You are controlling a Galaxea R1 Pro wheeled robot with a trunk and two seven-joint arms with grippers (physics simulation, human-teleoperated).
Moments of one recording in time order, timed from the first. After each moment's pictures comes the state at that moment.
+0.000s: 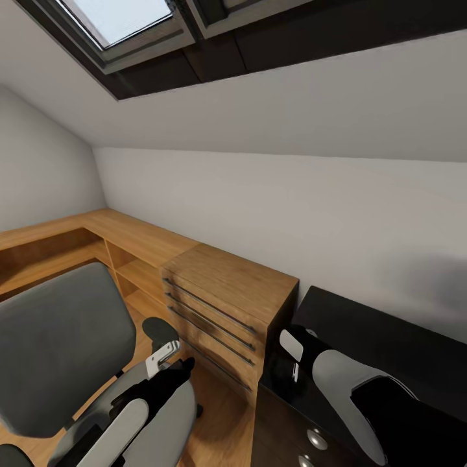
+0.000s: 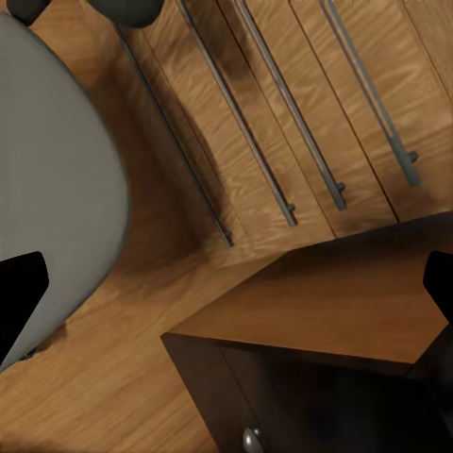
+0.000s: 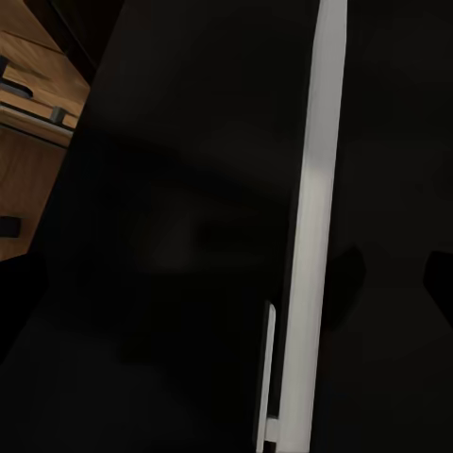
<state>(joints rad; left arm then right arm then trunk) -0.27 0.21 -0.56 -1.60 1.25 0.25 0.92 -0.97 0.12 0.33 -0.13 -0.65 0.47 -0.47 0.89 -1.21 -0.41</state>
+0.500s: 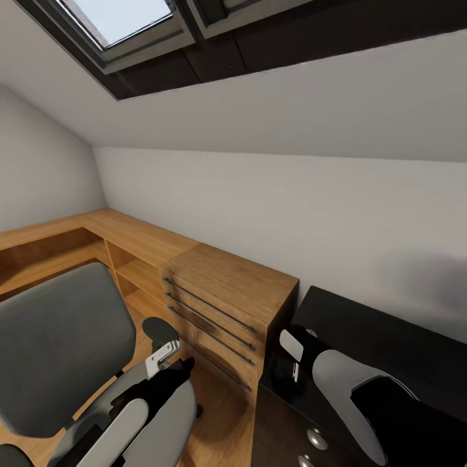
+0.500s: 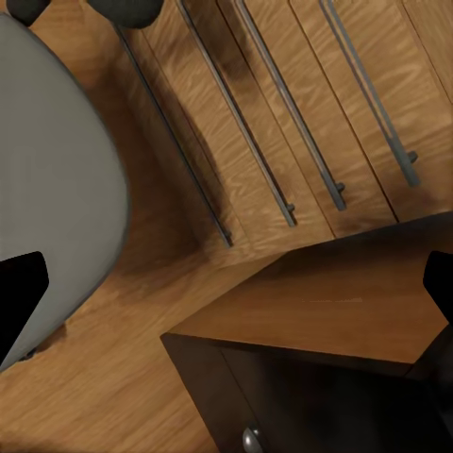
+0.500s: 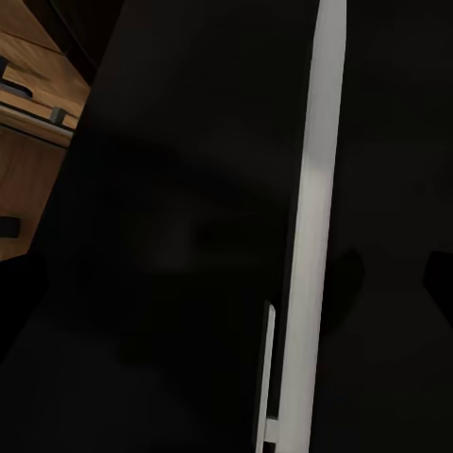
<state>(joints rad) -0.27 0.21 -0.56 -1.61 1.25 0.25 0.92 -0.97 0.12 0.33 -0.13 -0.65 0.47 -0.47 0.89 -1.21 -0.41</state>
